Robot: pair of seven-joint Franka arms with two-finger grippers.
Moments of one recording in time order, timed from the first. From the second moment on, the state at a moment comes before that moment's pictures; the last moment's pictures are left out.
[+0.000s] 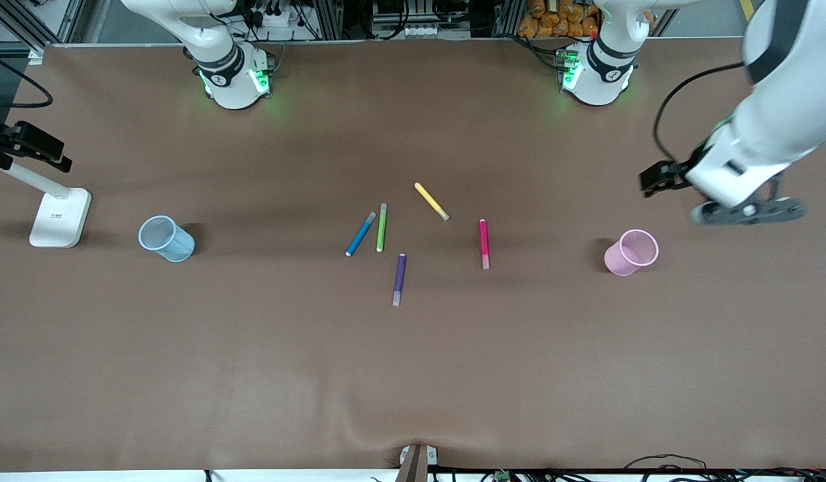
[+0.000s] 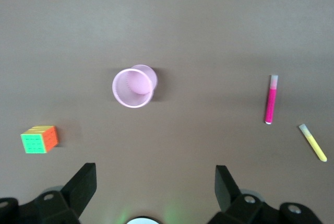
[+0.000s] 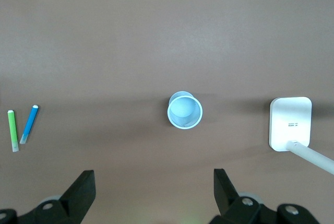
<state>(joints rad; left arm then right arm) 0.00 0.13 -0.26 -1.56 0.08 1.55 -0.27 0.00 -0.05 -0.08 -1.59 0.00 1.51 -0.03</state>
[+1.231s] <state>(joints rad) -0.28 0.55 -0.26 -1.40 0.08 1.60 -0.49 -0.04 0.08 -0.08 -1.58 0.00 1.55 -0.14</state>
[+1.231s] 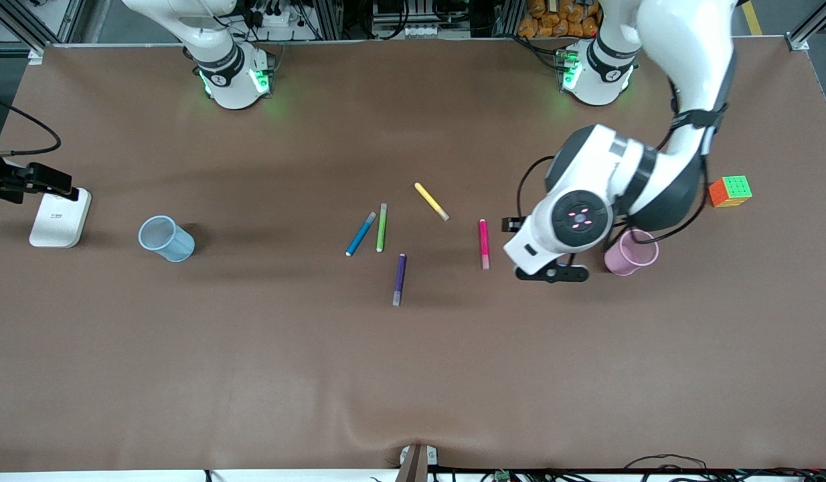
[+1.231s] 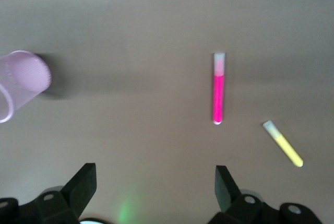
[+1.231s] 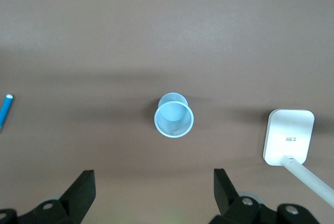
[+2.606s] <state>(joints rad) -0.28 0.83 -0.25 -1.39 -0.10 1.76 -0.54 0.27 0.36 -0.07 -1.57 0.13 1.80 0.49</state>
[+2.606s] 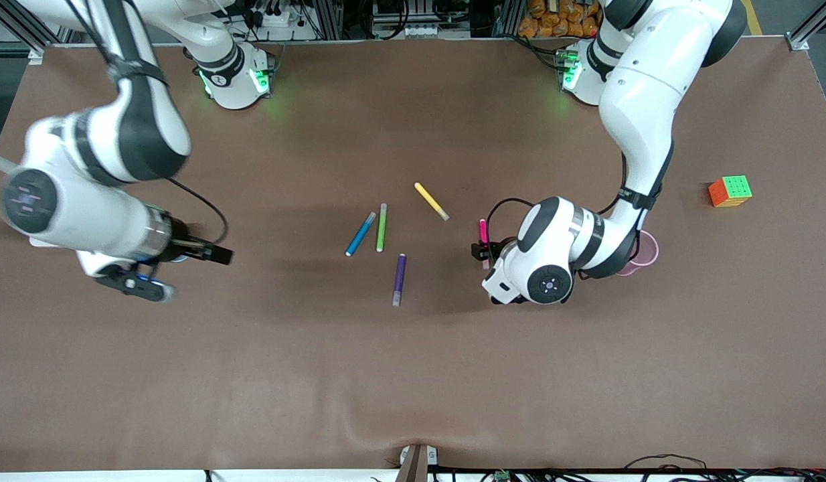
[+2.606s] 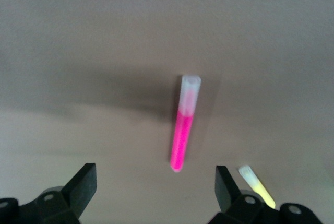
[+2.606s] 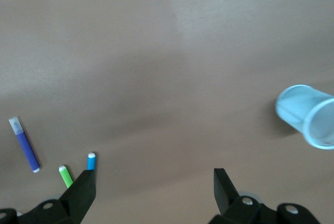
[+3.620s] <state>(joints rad) -0.30 0.90 -0.25 -1.39 -0.10 1.88 -0.61 0.47 0.60 -0.07 -1.64 0.27 1.98 0.69</state>
